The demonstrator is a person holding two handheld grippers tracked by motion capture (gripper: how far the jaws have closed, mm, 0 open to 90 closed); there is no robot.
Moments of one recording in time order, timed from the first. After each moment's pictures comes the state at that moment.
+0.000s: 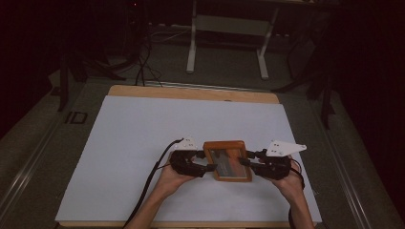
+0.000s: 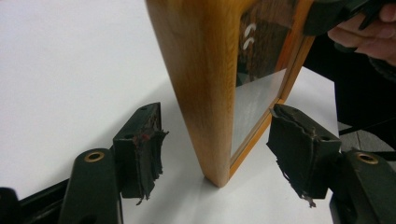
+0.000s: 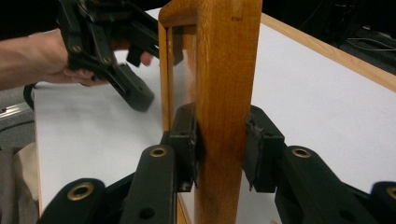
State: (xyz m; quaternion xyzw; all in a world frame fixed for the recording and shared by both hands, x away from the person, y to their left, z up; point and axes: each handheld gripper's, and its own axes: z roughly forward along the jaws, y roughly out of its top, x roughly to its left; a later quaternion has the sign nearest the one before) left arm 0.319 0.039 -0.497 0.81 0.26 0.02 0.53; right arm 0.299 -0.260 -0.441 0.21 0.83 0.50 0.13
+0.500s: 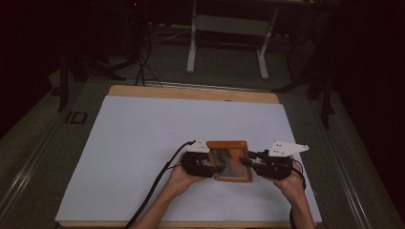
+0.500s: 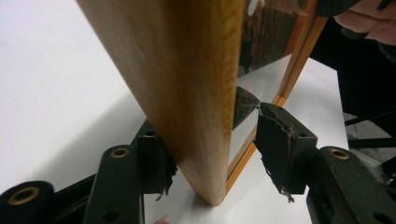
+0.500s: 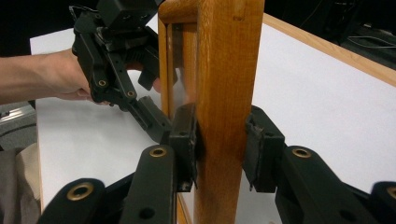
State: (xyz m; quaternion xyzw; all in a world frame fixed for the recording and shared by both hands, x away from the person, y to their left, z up) left arm 0.325 0.012 -0.507 0.82 0.24 0.01 0.52; right arm 0.300 -0.266 -0.445 0.22 0.83 0.50 0.12
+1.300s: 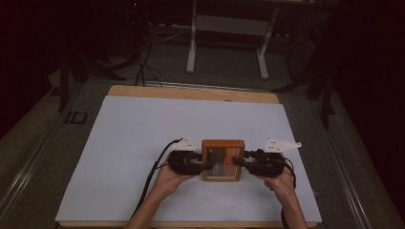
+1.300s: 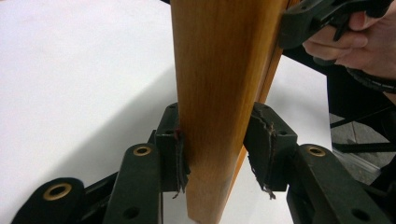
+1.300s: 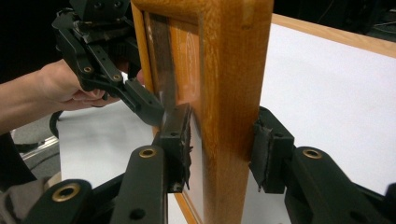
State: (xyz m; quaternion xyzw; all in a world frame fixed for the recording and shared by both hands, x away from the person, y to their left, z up) left arm 0.313 0.053 -0.488 0.81 0.25 0.02 0.53; right arm 0.310 -0.251 -0.458 0.25 0.80 0.54 0.06
